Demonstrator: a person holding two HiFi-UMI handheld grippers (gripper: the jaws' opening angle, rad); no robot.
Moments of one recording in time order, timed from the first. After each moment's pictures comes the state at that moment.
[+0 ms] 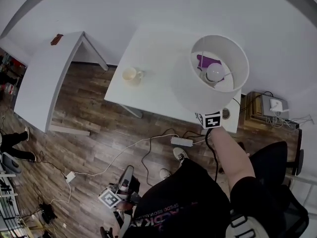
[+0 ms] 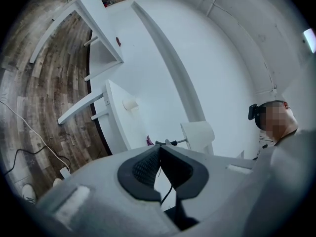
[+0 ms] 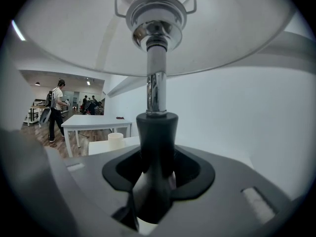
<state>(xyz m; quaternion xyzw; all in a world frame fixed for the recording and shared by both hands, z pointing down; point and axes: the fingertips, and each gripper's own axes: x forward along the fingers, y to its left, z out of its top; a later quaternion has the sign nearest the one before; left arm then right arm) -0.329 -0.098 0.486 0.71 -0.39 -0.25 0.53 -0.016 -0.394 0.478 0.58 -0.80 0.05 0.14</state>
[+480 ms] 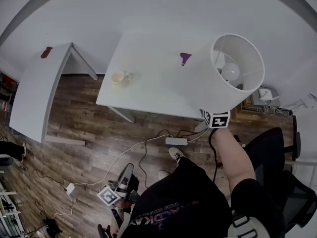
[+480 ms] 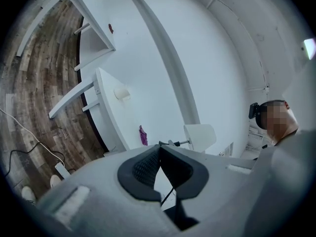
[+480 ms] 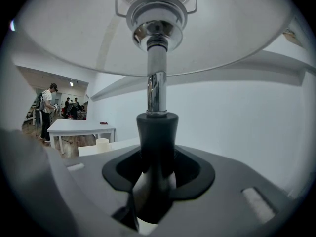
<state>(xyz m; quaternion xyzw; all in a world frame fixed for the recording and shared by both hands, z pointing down) -0.308 -0.084 0.484 0.74 -0.32 -0.22 0.54 0.069 -0.328 0.437 0.66 -0.74 0.04 0.11</state>
